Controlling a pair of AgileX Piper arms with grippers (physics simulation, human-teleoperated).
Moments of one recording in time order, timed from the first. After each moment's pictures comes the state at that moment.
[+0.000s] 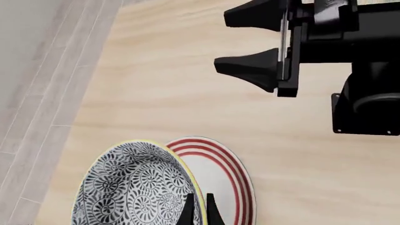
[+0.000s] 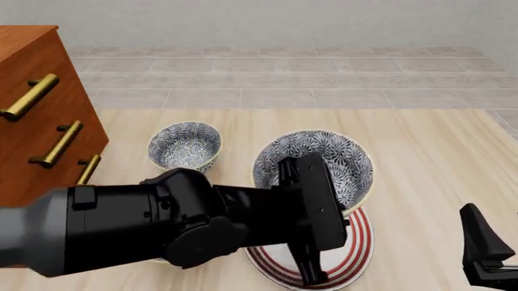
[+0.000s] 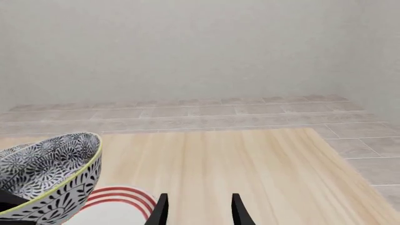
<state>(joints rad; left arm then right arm) -1.12 1.53 -1.02 0.15 0.49 -0.02 0.00 -0.01 -0.01 0.03</state>
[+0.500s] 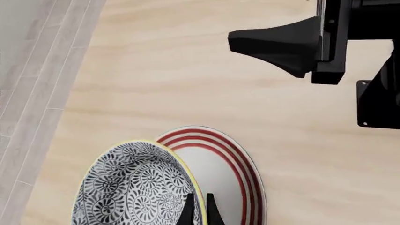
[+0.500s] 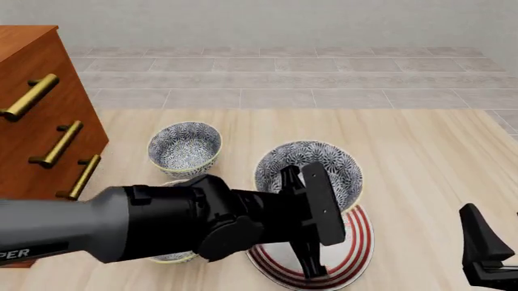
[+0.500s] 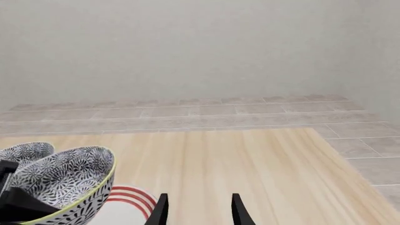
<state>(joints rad) -1.08 1.65 -1.03 0.10 0.50 -0.02 0.00 -0.01 0.00 0.03</state>
